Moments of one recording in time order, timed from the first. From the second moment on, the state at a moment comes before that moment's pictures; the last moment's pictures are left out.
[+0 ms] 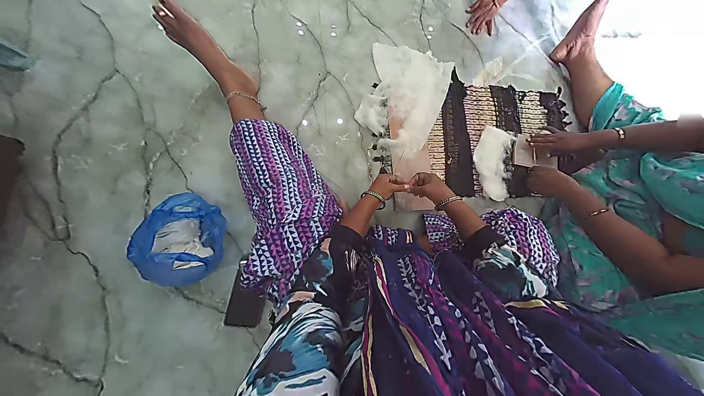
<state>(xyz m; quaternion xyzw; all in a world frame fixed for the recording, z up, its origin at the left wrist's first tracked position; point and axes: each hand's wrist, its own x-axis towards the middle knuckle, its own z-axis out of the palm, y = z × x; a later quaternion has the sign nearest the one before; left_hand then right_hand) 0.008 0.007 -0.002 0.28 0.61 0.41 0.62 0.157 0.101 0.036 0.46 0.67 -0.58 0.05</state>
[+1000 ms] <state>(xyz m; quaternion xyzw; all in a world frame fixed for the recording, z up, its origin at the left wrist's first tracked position) 0.012 0.017 -0.019 0.23 0.69 0.42 0.54 0.164 0.127 0.001 0.49 0.71 -0.51 -0.03</state>
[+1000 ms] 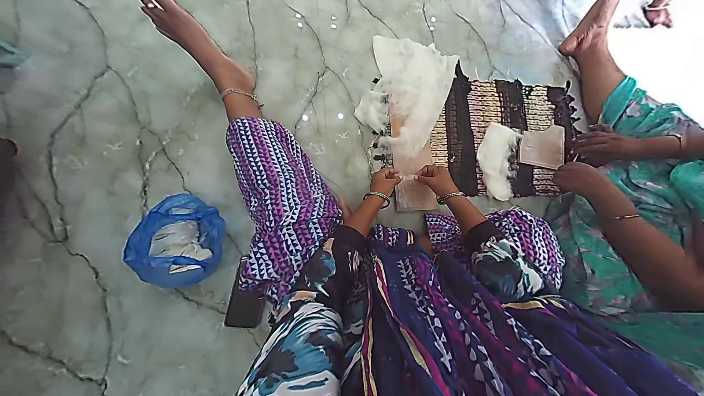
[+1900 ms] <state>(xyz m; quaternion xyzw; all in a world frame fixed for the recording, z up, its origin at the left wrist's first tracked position) 0.018 0.020 -0.022 0.50 0.78 0.17 0.34 0.157 0.092 -0.019 0.36 0.92 -0.16 0.01</state>
